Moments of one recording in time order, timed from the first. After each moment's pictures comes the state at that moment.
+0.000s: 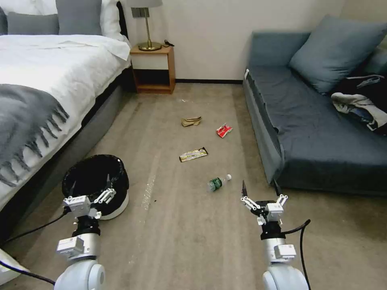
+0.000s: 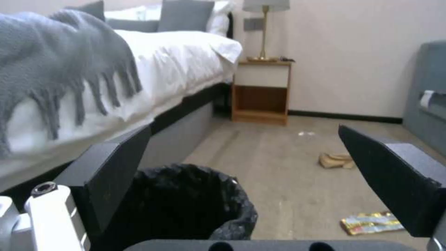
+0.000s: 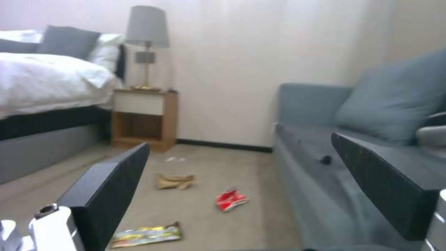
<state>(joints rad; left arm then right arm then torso) 1.57 -1.47 -0.76 -2.04 -0.20 -0.13 -0.04 -1.55 1.47 0.49 1.91 -0.05 0.36 0.04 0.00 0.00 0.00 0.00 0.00</state>
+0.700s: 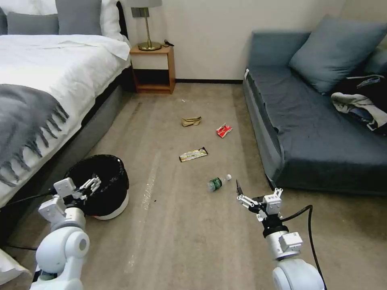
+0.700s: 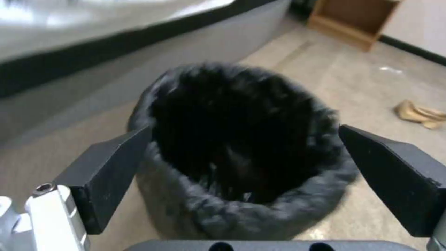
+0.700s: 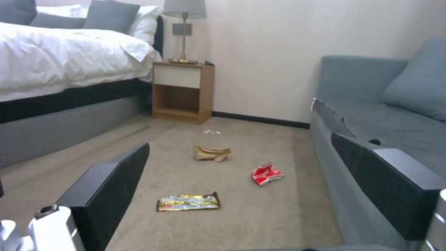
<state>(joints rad) 1.37 -1.34 -0.84 -1.97 -0.64 0.41 -0.40 -1.59 1.42 0.47 2.03 -0.03 0.18 -0.06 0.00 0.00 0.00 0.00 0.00</state>
